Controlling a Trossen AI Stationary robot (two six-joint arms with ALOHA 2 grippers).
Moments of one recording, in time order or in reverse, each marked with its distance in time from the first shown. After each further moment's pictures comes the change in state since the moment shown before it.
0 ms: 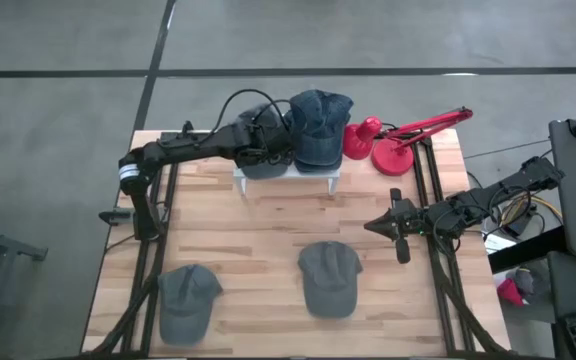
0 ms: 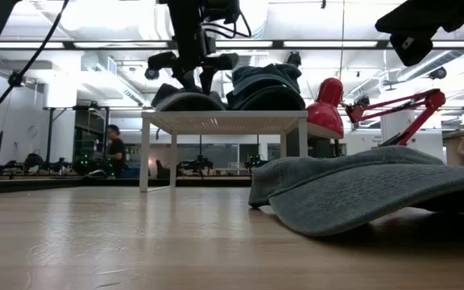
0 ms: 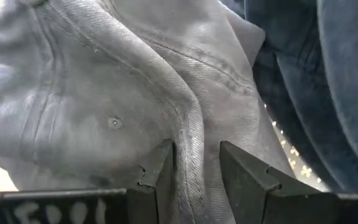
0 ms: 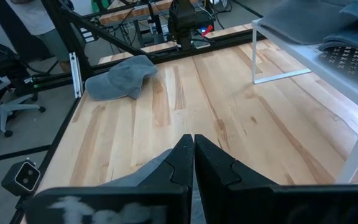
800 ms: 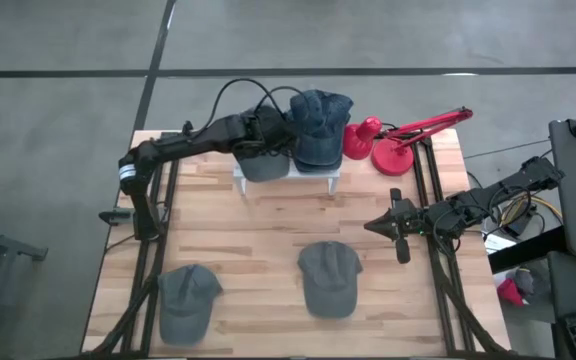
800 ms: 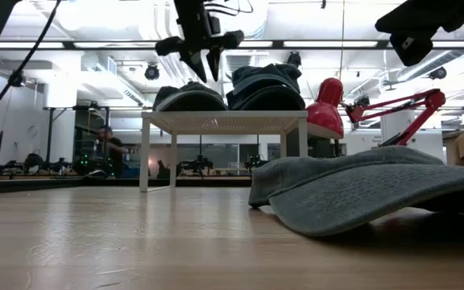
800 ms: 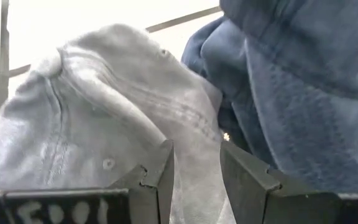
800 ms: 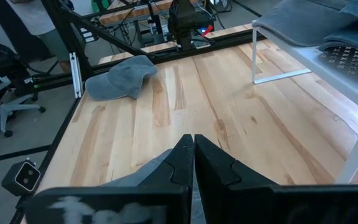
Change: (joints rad) left arm -0.001 -0.002 0.133 -0.003 0.004 0.081; right arm 0.000 0.000 0.000 0.000 0.000 0.000
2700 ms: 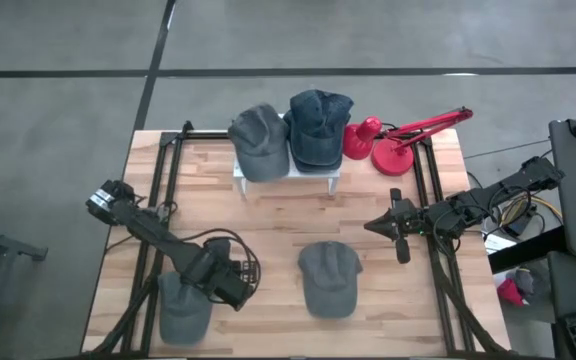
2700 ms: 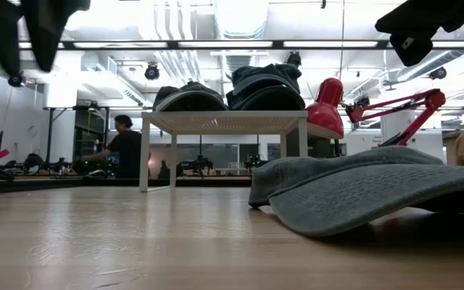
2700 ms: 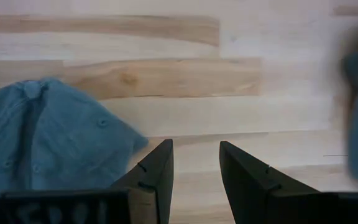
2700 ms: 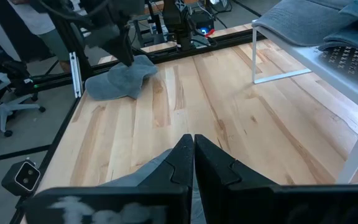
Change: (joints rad) left arm -0.863 -0.118 -0.412 -0.231 0.451 -1.394; right arm 0.000 0.000 0.000 -0.001 0.000 0.000
